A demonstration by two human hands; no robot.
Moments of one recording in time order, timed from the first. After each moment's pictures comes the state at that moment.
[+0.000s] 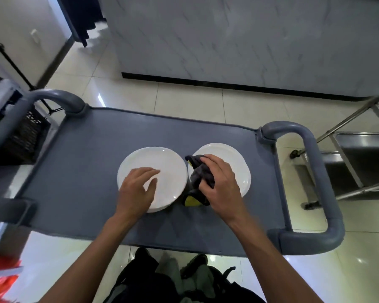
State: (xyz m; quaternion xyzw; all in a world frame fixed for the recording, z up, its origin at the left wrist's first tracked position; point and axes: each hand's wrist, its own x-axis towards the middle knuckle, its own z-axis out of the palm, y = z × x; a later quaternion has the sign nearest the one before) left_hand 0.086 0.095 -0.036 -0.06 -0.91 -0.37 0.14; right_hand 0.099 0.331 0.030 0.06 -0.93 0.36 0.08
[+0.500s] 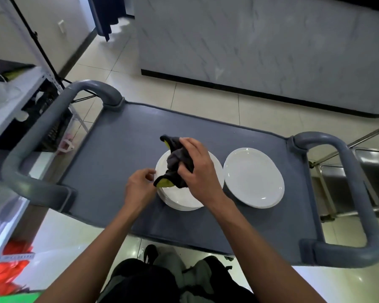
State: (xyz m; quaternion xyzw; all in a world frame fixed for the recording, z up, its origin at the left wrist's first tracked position) left_hand 0.072 -0.006 -0.072 0.16 -0.88 -0.45 -0.04; right_hand 0.058 0.175 0.023 0.15 -0.89 0.42 0.06
